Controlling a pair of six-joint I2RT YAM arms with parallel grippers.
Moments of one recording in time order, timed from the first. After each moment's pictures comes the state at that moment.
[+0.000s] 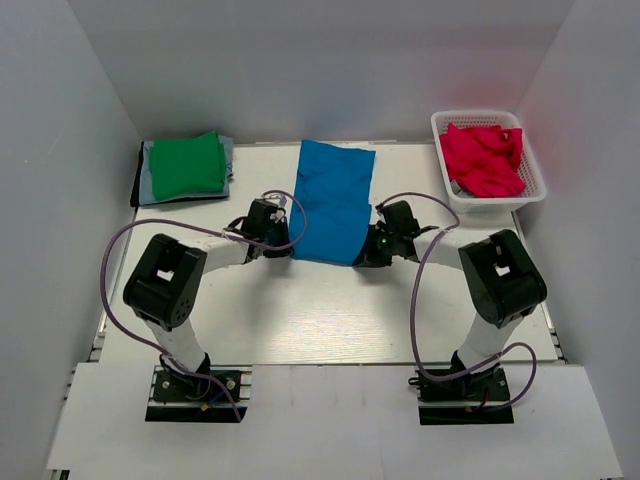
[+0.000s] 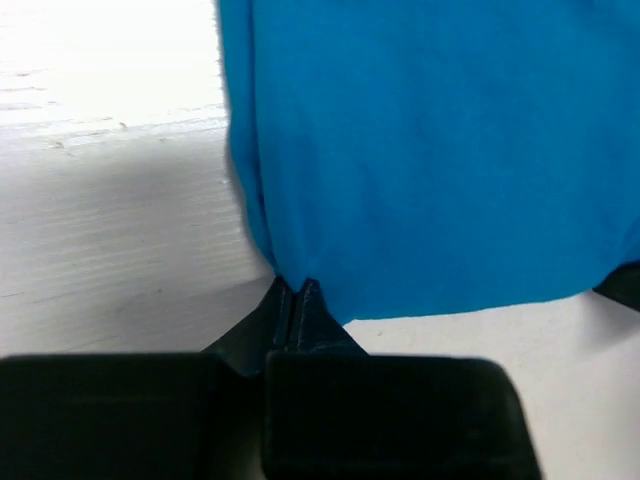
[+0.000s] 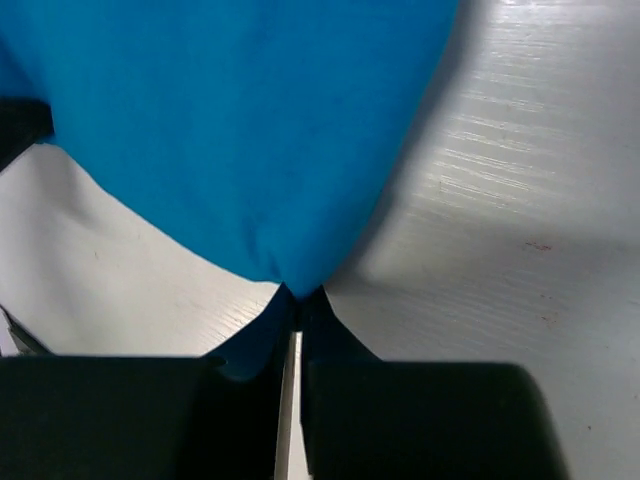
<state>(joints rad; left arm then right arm) -0.45 1.75 0.90 0.01 0.10 -0.45 0.46 1.75 0.89 -0.07 -0.37 0.60</state>
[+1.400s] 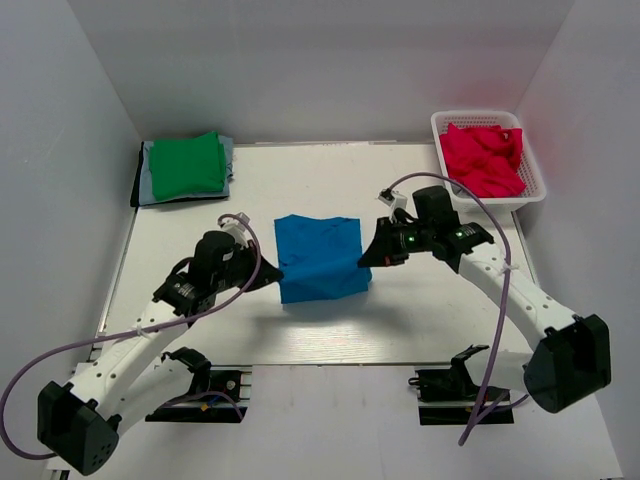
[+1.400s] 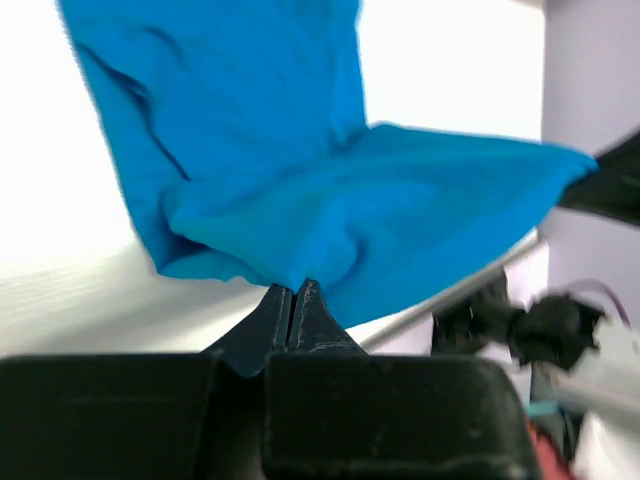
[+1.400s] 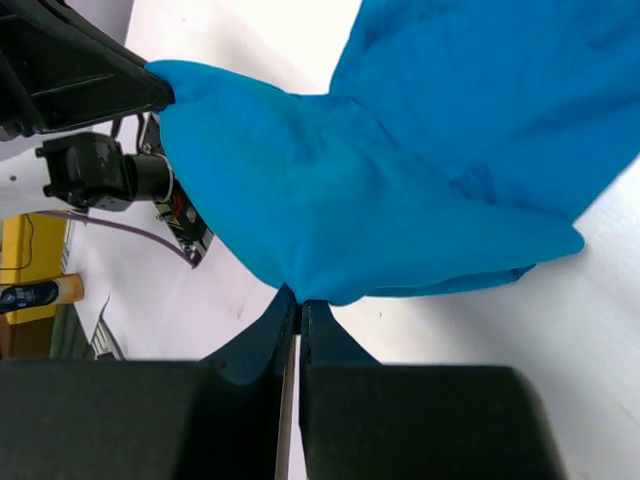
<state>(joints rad) -0.52 0.85 0.65 -0.38 0.23 -0.76 0.46 1.22 0.96 -0.52 -0.70 0.33</state>
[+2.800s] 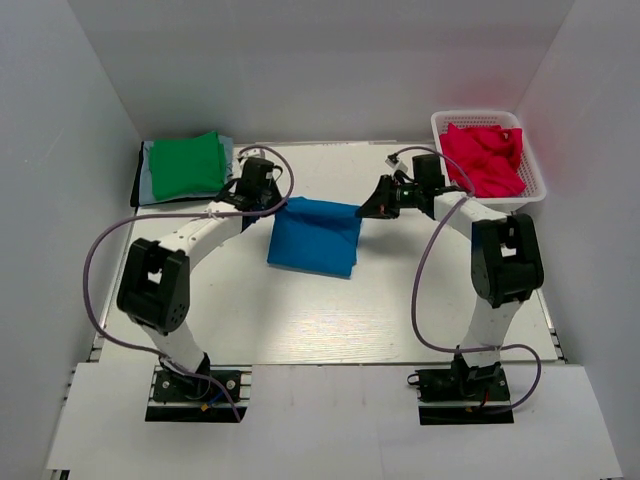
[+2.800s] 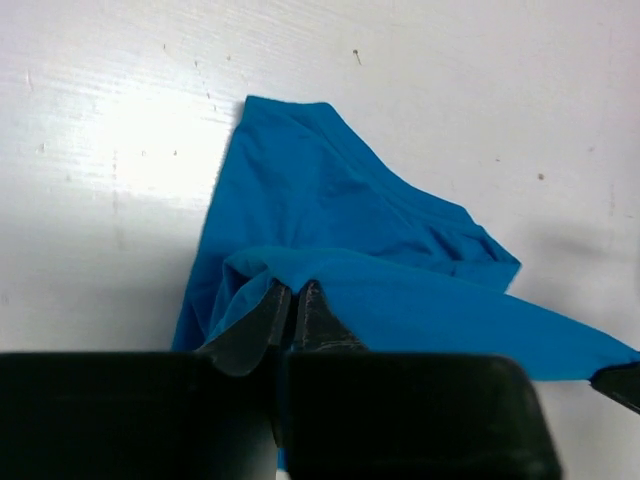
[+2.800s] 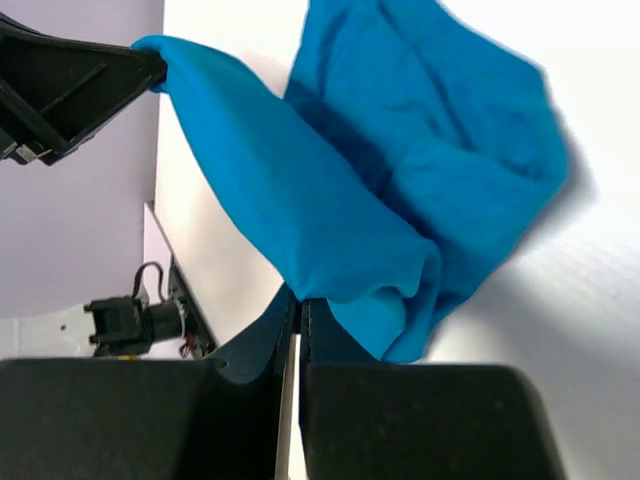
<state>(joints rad) -0.41 1.68 1.22 -0.23 -0.16 -0.66 0.23 1.86 1.24 -0.11 -0.87 0.49</state>
